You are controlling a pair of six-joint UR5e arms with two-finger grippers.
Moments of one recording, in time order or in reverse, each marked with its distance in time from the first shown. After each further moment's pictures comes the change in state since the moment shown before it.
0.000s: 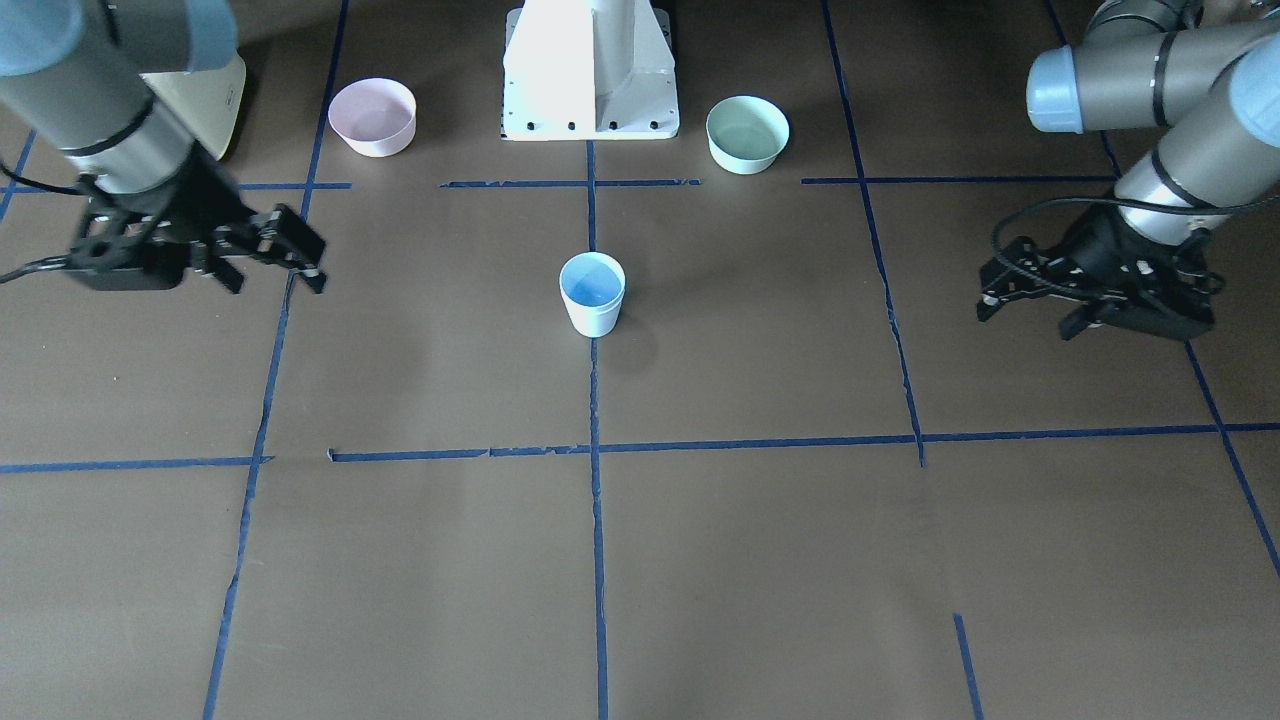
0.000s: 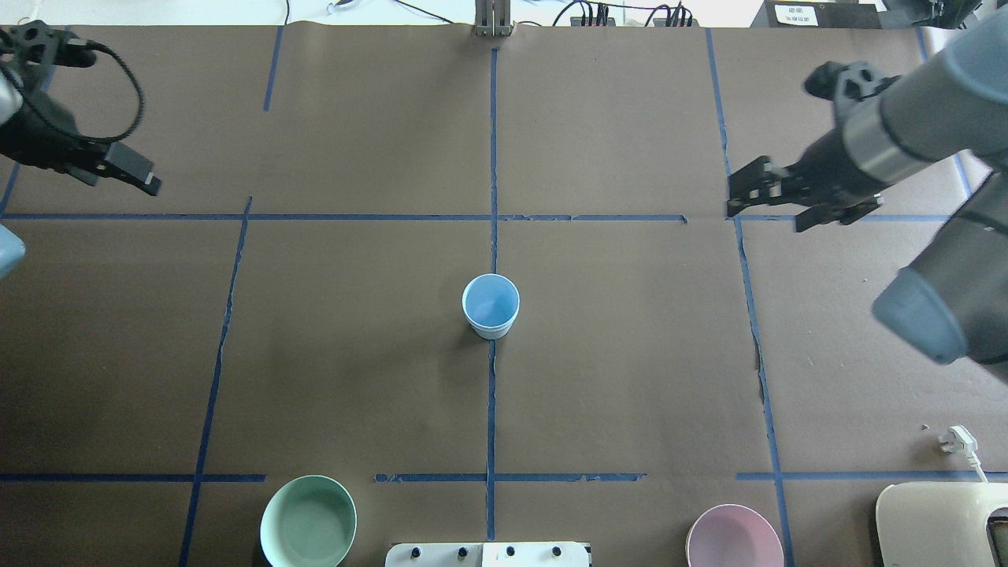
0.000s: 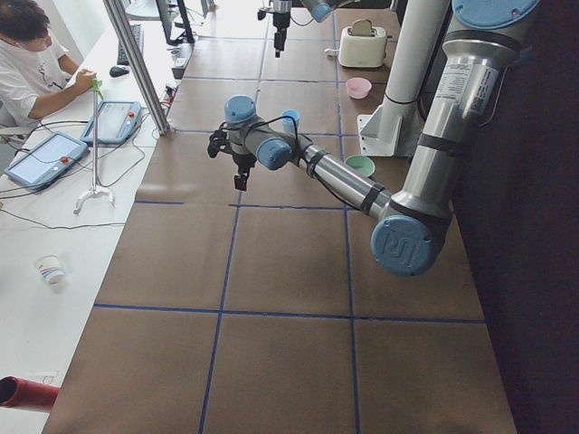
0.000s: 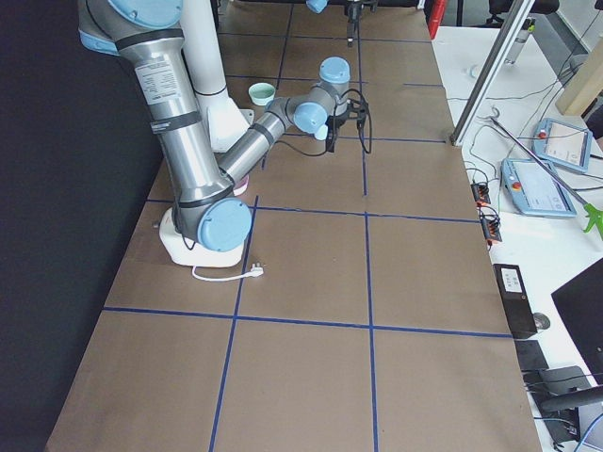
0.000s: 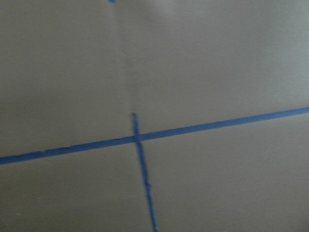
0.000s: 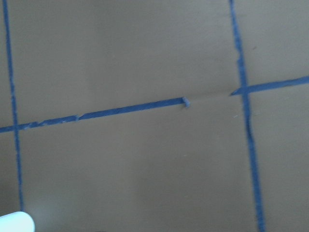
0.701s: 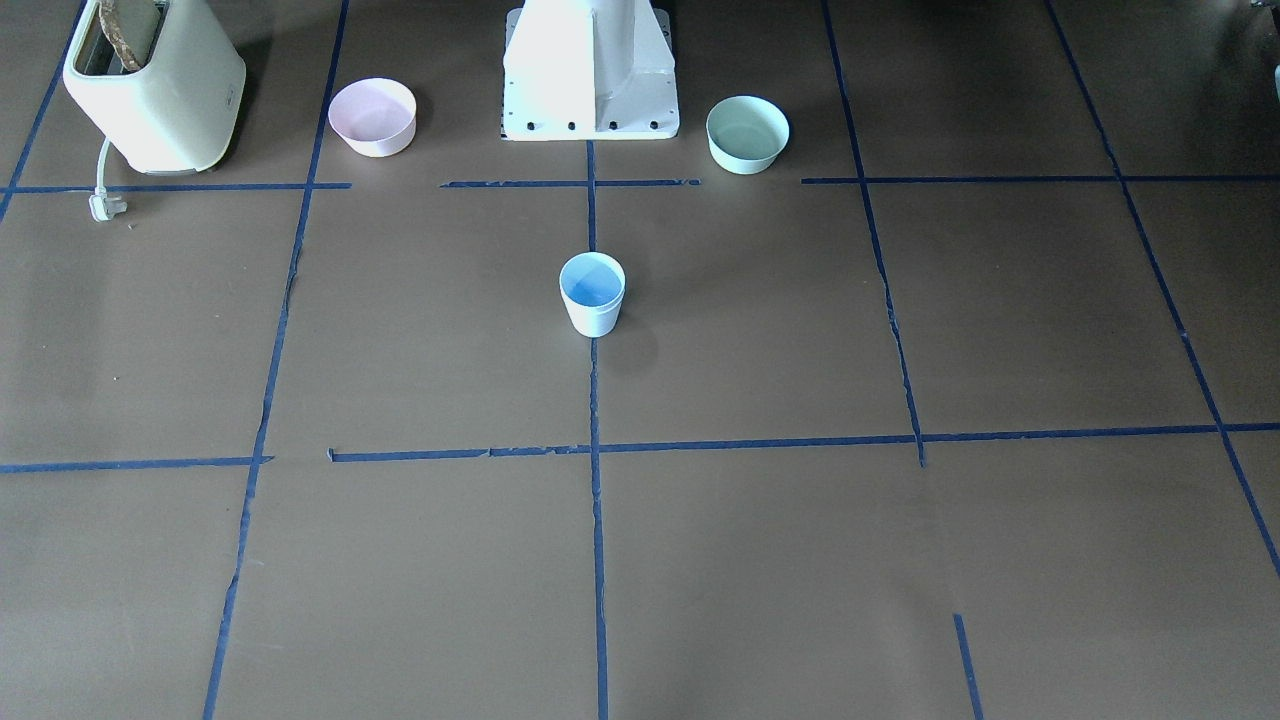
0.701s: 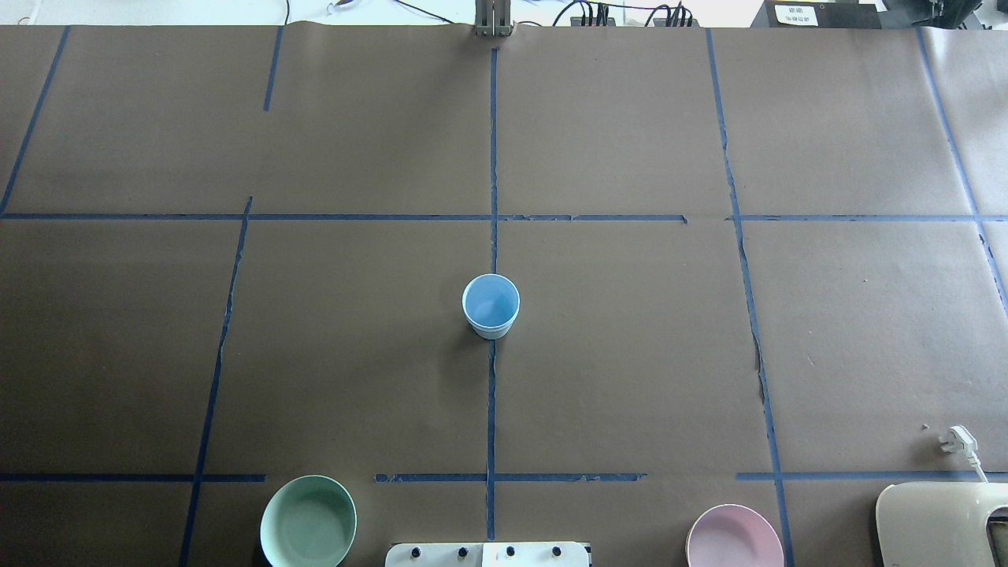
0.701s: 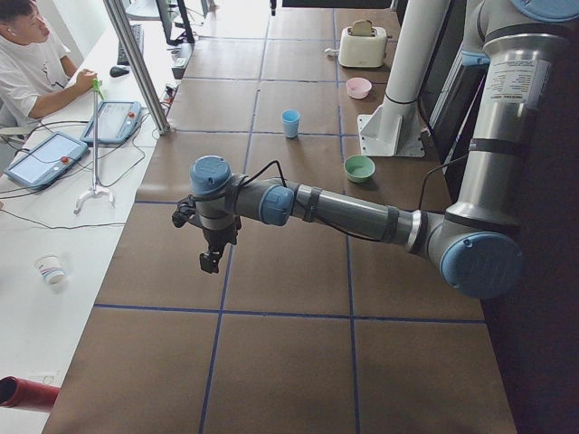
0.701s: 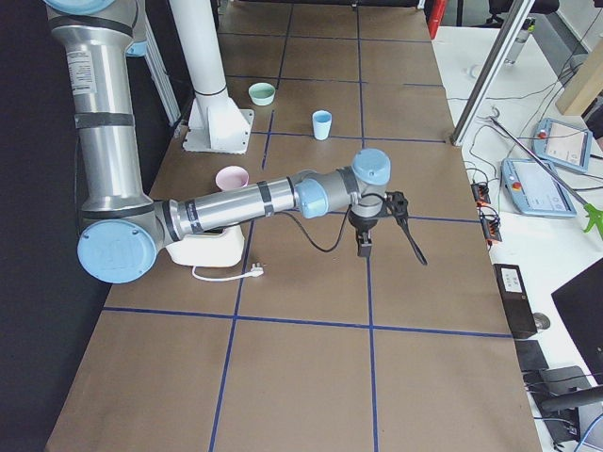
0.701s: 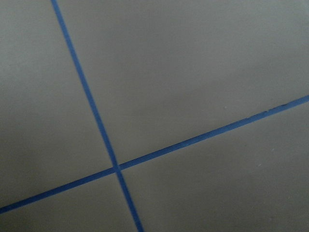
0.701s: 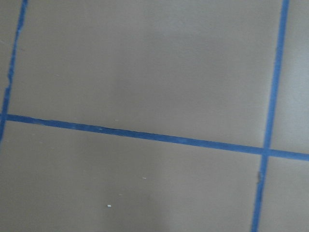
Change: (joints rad) left arm -0.359 0.091 0.131 0.208 -0.022 0.649; right arm 0.481 -0.135 -0.377 -0.027 0.148 -0.965
